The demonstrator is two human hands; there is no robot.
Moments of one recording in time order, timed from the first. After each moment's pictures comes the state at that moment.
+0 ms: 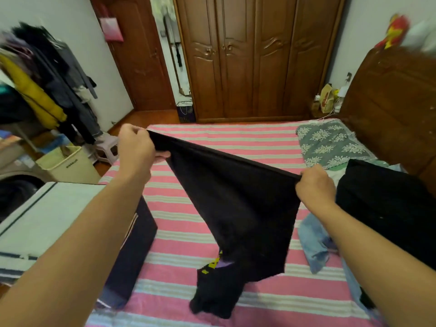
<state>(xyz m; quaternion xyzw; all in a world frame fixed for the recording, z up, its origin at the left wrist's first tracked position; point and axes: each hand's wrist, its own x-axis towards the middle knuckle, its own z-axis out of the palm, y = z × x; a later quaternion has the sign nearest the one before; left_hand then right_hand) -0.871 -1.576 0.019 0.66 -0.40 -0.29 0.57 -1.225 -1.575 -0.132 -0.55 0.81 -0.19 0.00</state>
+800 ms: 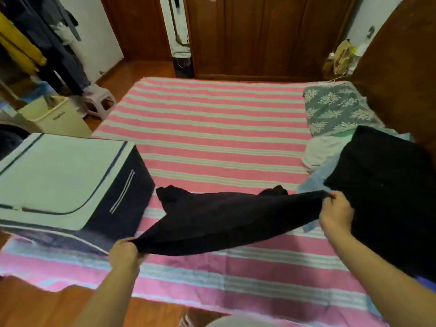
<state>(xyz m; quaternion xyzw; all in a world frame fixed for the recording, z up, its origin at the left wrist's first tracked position) -0.741 -1.448 -0.321 0.78 -0.07 -0.44 0.44 -1.231 -1.484 -0.251 -0.34 0.84 -0.38 0.19</state>
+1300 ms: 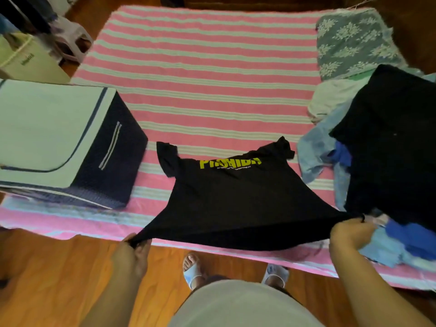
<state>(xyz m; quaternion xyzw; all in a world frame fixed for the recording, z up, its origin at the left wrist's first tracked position) -0.769 -1.357 -0.357 0.66 0.14 -0.50 0.54 -1.239 -1.380 -0.340 -0.02 0.90 -0.40 0.17</state>
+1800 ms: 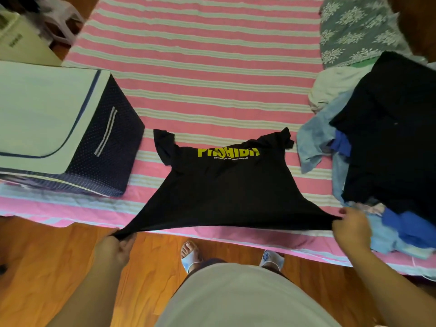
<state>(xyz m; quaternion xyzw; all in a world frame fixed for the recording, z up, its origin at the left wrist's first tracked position) -0.707 -1.348 -0.395 0.72 0.17 -0.46 0.49 -1.277 -1.343 -0.360 -0.40 0.90 -0.09 0.18</state>
